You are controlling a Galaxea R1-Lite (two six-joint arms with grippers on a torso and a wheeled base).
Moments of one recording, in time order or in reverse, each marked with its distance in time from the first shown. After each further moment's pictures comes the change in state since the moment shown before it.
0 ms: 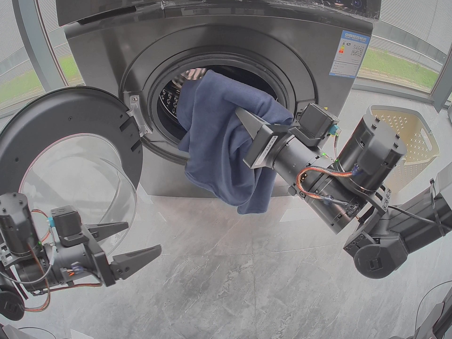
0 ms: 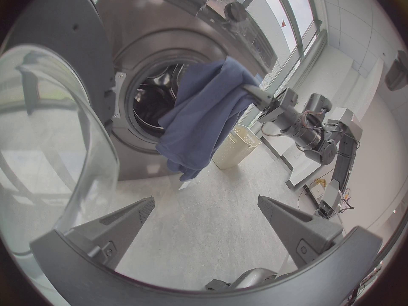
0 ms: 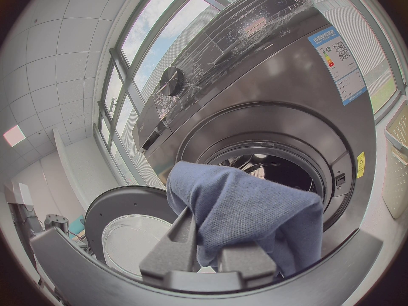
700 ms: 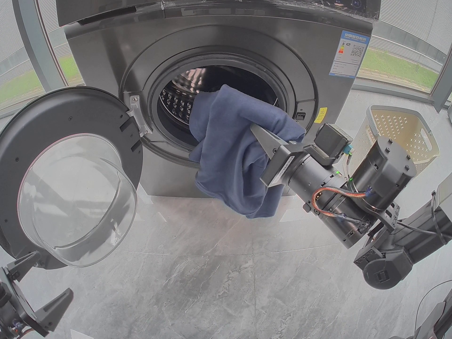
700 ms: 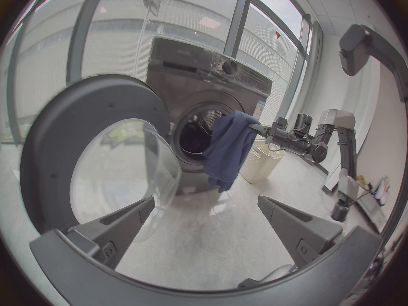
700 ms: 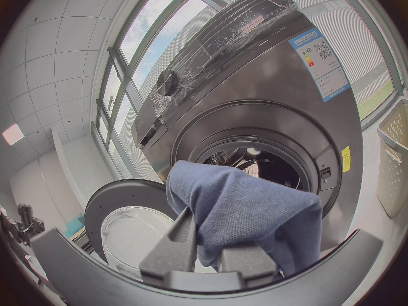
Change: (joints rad) left arm 0.299 -0.874 0.080 0.606 0.015 0.126; right arm -0.021 -0.022 0.153 -0.112 0.007 0.006
